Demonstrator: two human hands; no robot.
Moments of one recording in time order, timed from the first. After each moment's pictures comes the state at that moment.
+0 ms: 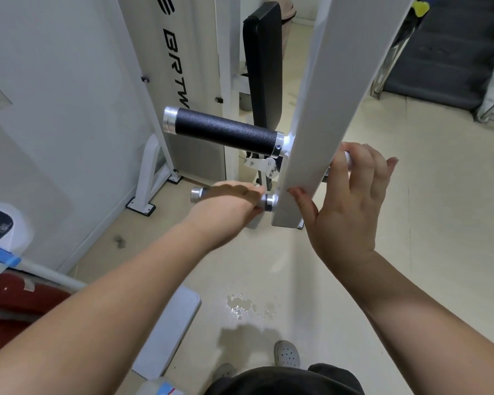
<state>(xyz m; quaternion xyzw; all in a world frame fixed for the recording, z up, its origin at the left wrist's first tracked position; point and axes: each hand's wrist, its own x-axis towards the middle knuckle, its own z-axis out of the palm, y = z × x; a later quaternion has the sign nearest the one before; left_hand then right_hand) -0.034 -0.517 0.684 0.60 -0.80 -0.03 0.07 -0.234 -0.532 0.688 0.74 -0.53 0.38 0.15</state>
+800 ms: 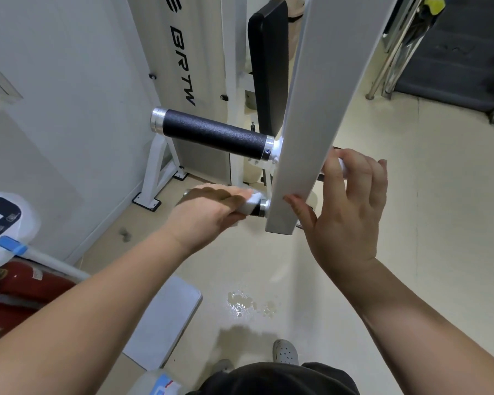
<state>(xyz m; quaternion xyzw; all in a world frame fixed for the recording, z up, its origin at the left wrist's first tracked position) -0.005 -0.501 0.658 0.56 -0.81 0.04 0.16 -0.248 -0.528 0.688 0.76 -0.49 0.40 0.16</state>
